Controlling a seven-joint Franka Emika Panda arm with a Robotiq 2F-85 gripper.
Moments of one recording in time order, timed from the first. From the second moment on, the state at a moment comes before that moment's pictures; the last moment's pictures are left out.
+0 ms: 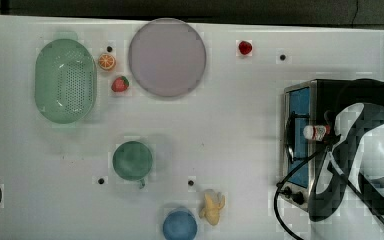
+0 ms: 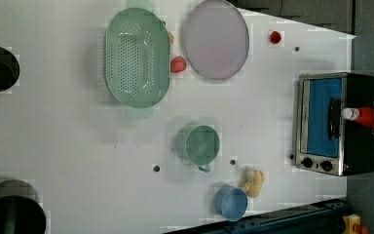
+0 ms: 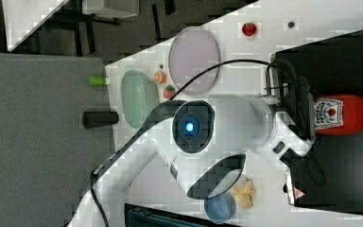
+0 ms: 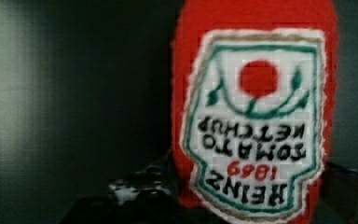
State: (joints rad) arm -0.14 0.45 -0.60 -1.82 0.22 0.62 0.03
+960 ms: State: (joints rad) arm -0.13 0.34 -0.62 -1.64 0.08 0.35 0.03
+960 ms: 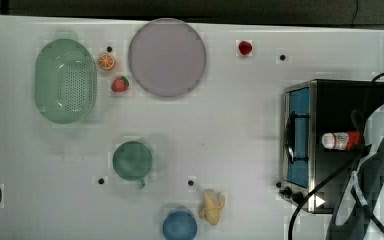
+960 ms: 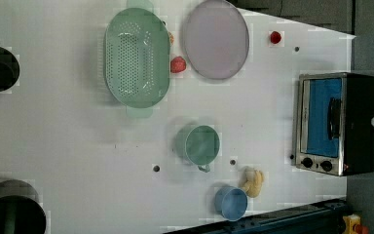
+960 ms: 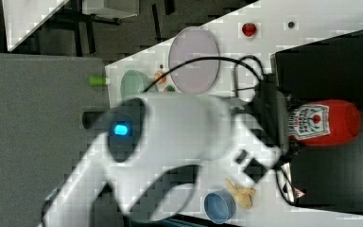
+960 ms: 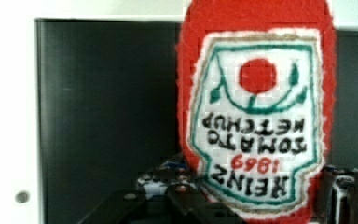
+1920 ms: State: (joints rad) arm 0.09 0.17 -0.36 -1.48 0.05 0.01 0.03
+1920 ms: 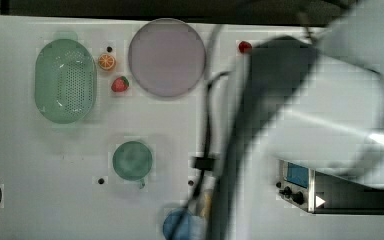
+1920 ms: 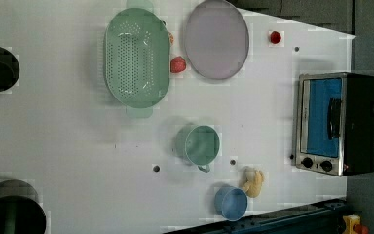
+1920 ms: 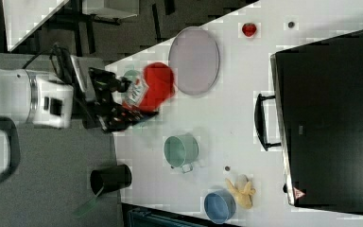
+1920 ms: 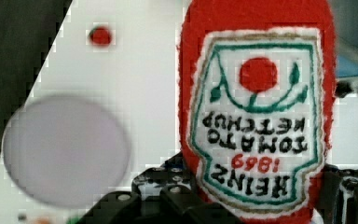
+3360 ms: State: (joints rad) arm 0.15 0.21 -0.22 -2.24 0.07 0.79 0.03
